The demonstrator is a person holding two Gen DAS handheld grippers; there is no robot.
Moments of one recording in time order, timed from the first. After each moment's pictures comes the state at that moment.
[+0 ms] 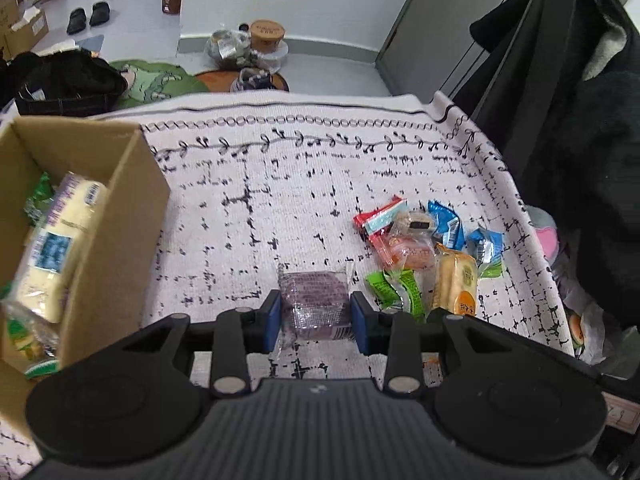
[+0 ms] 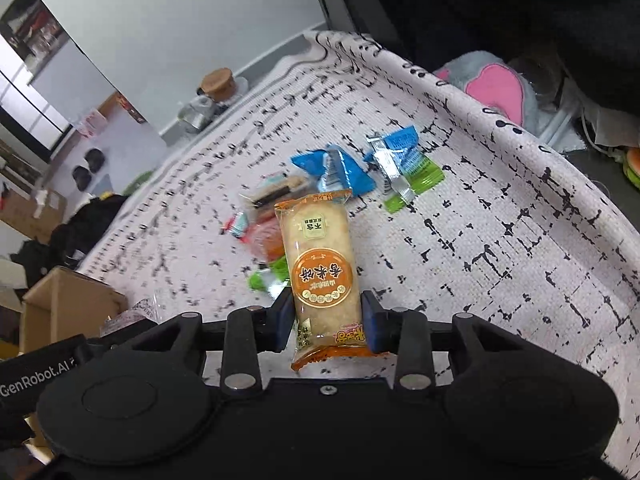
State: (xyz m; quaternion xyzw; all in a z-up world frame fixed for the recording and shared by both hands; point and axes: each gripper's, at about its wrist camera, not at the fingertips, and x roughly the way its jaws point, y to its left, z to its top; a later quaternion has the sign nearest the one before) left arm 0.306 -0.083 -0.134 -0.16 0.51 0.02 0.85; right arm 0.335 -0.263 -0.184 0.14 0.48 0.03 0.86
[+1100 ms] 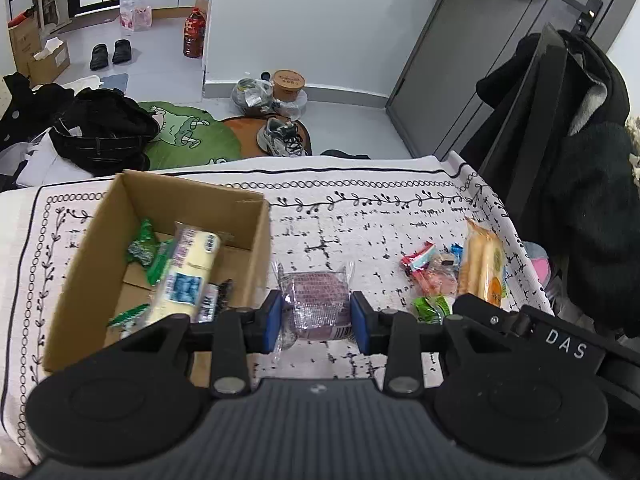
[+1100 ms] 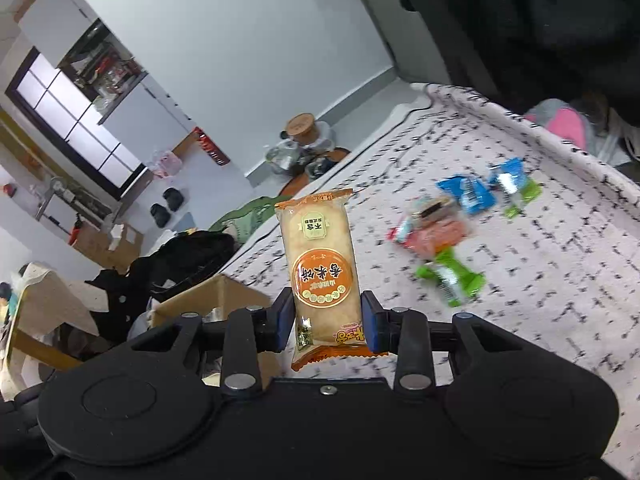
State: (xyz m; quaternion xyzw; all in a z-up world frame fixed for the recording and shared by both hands) left arm 0.255 -0.005 -0.071 -0.16 0.46 0.04 0.87; right arm 0.276 -0.186 -0.119 0.19 0.41 0.11 0.89
